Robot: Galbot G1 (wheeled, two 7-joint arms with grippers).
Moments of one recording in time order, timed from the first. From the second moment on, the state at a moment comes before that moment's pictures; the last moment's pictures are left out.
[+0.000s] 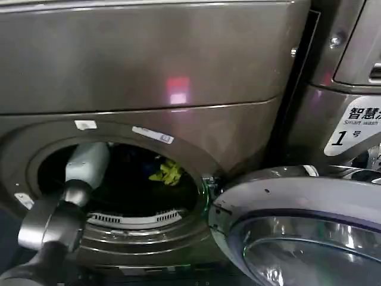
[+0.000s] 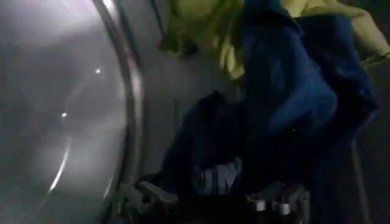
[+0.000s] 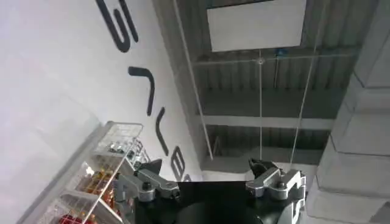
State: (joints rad) left arm -0.05 -1.32 -0.11 -0.37 1.13 -0.16 0.89; right arm -1.92 0.96 2.66 1.87 0.69 -0.10 -0.13
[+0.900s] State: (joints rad) left arm -0.03 -1.31 -0.10 -0.33 1.03 -0.20 0.91; right arm -1.91 0.96 2.66 1.87 0.69 -0.10 -0.13
